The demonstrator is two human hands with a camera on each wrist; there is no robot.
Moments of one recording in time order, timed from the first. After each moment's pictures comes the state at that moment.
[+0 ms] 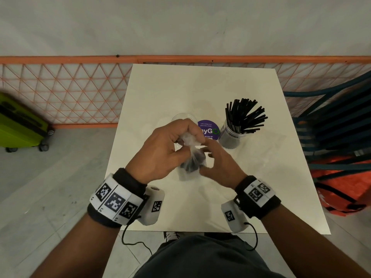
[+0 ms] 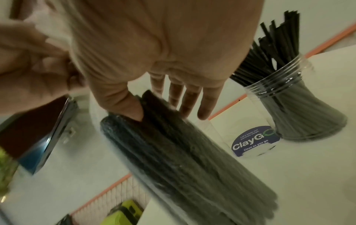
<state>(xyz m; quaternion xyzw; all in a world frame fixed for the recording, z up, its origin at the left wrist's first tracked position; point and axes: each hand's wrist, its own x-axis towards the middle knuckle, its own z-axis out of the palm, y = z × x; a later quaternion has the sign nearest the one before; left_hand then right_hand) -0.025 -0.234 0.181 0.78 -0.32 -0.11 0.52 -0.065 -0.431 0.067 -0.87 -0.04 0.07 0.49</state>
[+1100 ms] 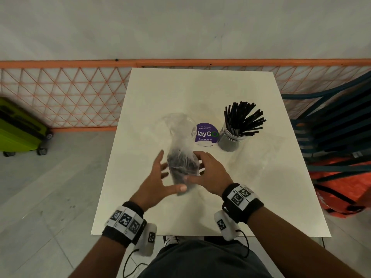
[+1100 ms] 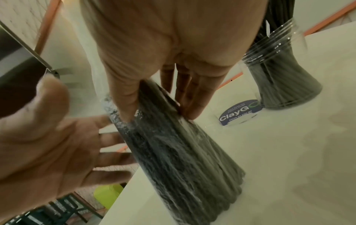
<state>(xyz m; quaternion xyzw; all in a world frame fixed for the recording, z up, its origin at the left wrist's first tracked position) -0.049 -0.200 0.048 0.78 -0.07 -0.30 0.54 -0.064 -0.410 0.042 -0.88 0.04 0.12 0.45</state>
